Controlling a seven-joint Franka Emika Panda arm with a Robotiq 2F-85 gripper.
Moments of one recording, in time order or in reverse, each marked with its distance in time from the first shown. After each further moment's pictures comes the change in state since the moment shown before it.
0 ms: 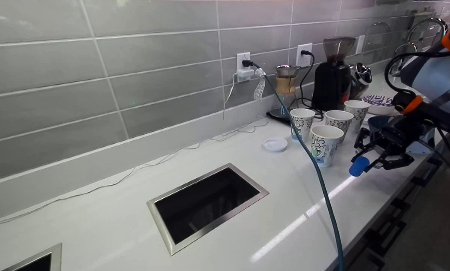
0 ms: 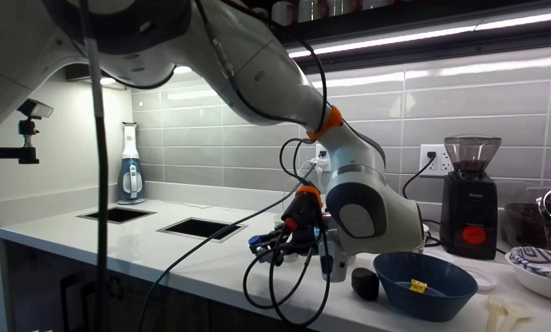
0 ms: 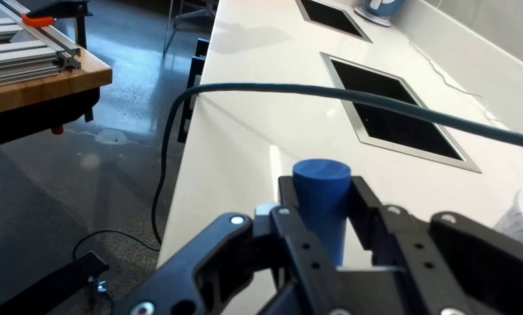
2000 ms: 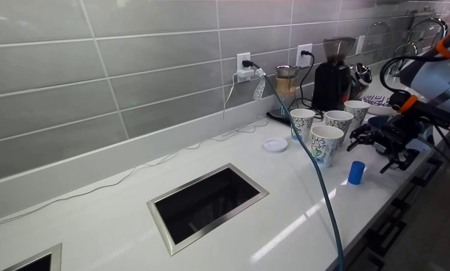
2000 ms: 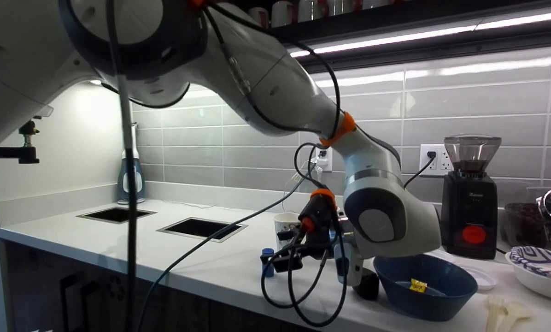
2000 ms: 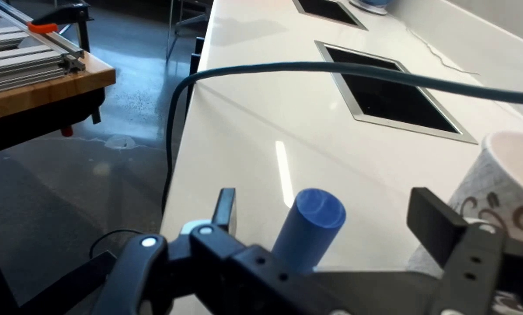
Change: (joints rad) arm 0.012 0.082 -0.045 0.138 0.004 -0.060 0.077
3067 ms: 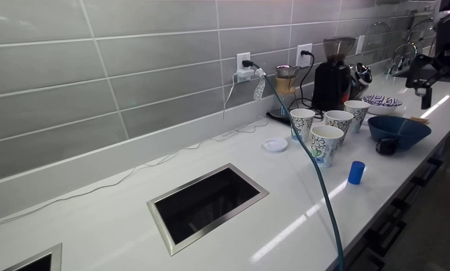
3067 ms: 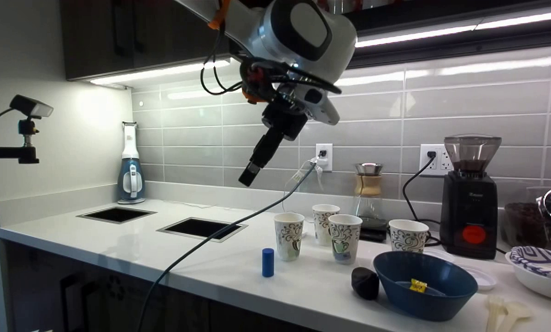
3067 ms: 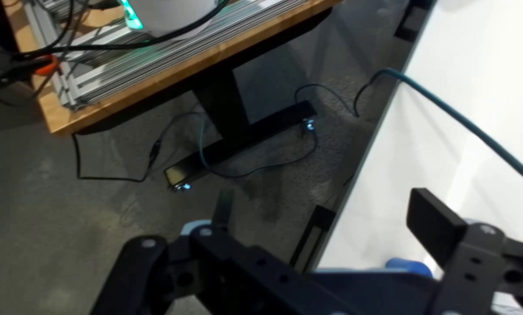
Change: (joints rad) arm 0.174 -0.674 0.020 -0.275 -0.709 0.060 0.081
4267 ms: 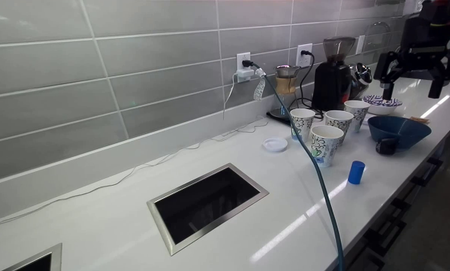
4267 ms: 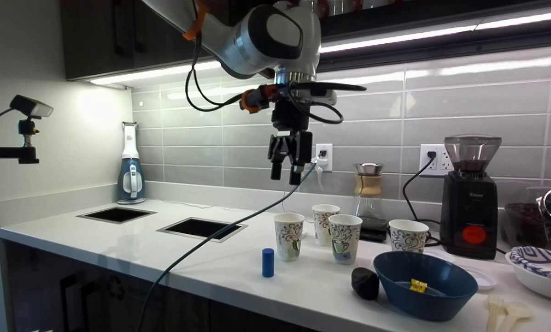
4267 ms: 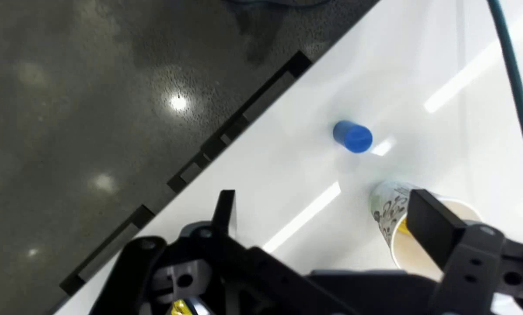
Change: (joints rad) arm 0.017 -0.062 0.098 -0.090 -0.152 0.466 -0.215
